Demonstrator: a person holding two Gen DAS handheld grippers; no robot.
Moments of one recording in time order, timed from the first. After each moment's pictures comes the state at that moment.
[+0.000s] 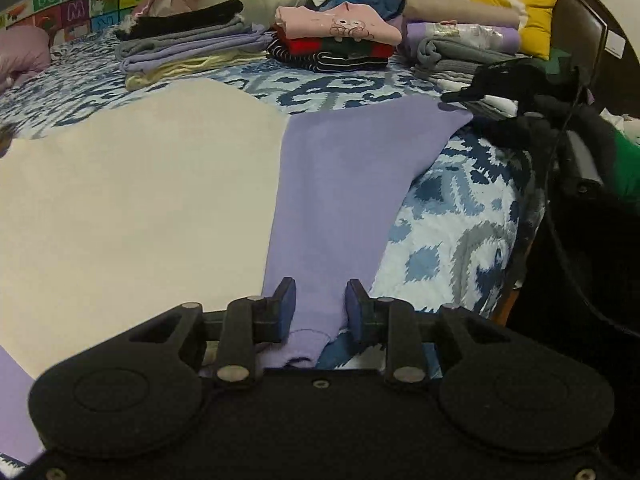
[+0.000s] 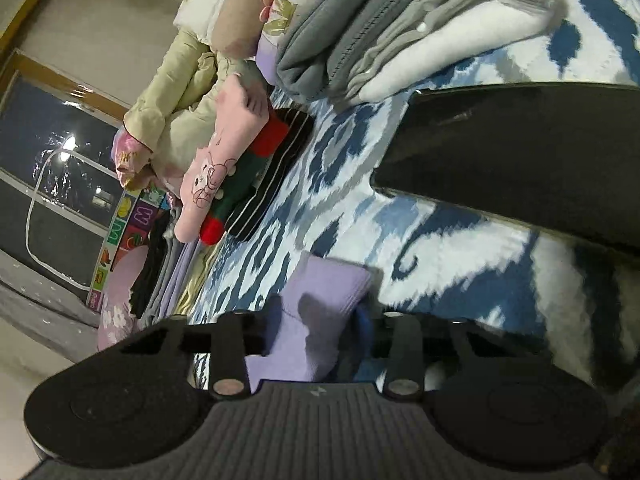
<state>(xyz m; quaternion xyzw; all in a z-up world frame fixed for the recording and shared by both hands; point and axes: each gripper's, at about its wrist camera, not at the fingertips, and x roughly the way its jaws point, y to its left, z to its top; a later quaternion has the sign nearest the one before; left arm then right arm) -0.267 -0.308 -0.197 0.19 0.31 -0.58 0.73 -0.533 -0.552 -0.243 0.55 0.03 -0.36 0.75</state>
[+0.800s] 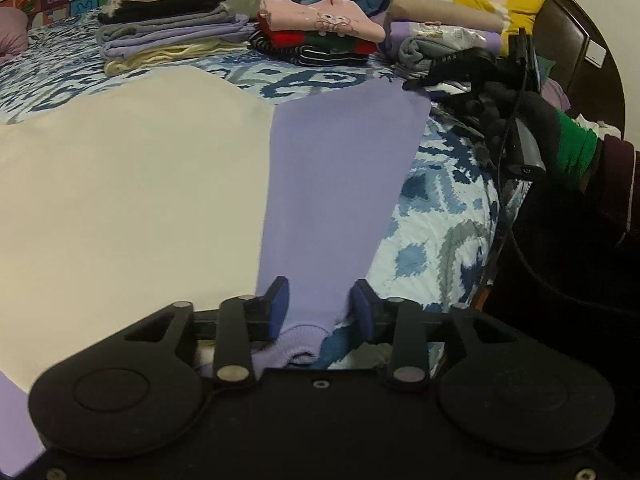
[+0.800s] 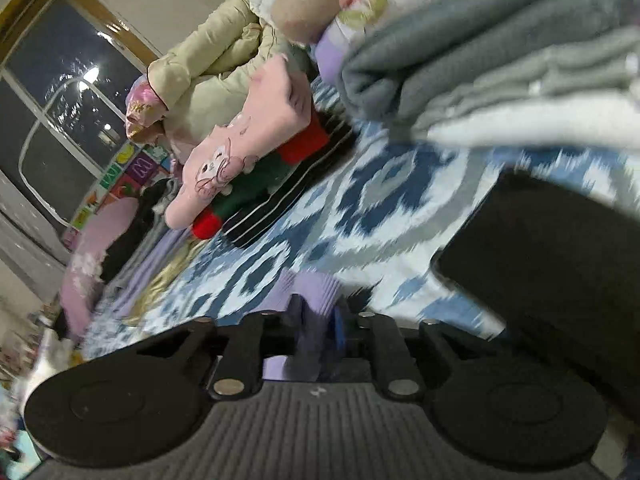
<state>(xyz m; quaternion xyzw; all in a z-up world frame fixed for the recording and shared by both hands) -0.258 -0.306 -0.197 0.18 0.33 -0.62 0.69 -0.491 -0.586 -0.217 0.41 0.10 -0.38 0.82</state>
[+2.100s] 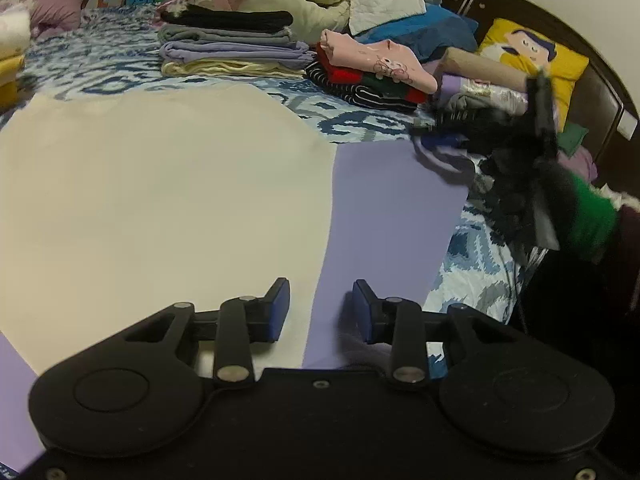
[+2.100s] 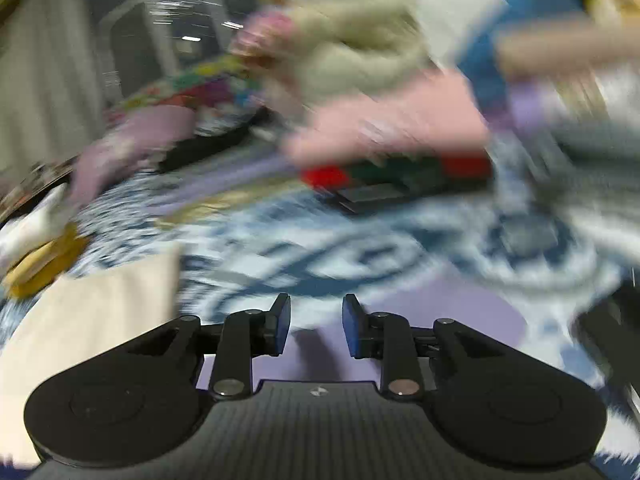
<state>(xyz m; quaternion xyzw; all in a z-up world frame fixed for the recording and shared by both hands) -0.219 -0.291 -0.194 0.08 0.35 -0.58 0.73 -0.415 -0.555 -0.201 0.29 0.20 -0.33 0.88</state>
